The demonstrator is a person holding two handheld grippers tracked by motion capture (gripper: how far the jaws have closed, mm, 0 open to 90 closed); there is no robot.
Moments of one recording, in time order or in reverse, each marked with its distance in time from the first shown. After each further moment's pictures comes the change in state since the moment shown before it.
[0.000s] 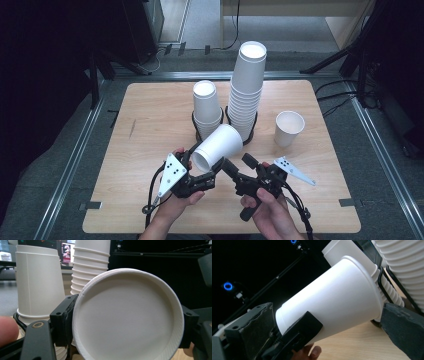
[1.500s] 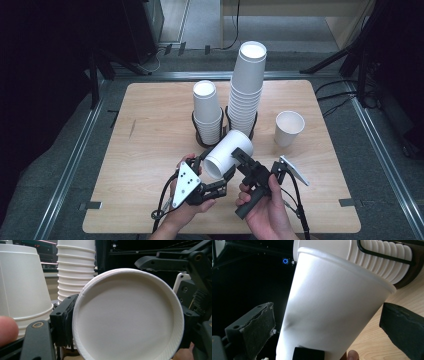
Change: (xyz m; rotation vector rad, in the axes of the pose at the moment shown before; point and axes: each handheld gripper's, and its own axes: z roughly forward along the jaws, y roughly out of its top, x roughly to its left) left arm -0.026 -0.012 0.007 -0.008 -0.014 0.061; right arm -0.029 -0.005 0.008 0.011 0.030 0.625
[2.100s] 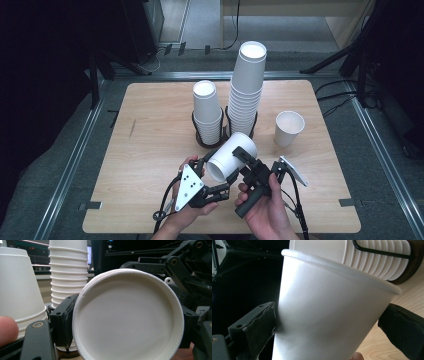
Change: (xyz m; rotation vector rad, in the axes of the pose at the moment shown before) left arm -0.007 -0.001 0.001 -0.008 -0.028 0.021; right arm -0.005 0.002 0.002 0.002 0.006 0.071
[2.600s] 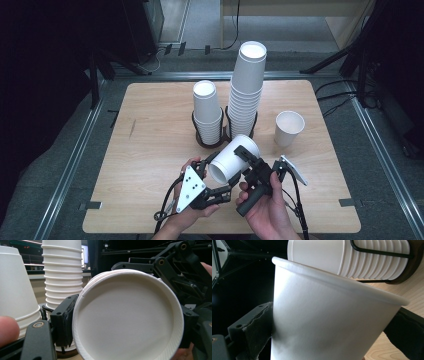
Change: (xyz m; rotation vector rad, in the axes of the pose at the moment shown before) left arm -0.004 -0.001 0.000 0.007 -0.027 0.000; right arm -0.004 0.005 0.001 0.004 0.008 0.032
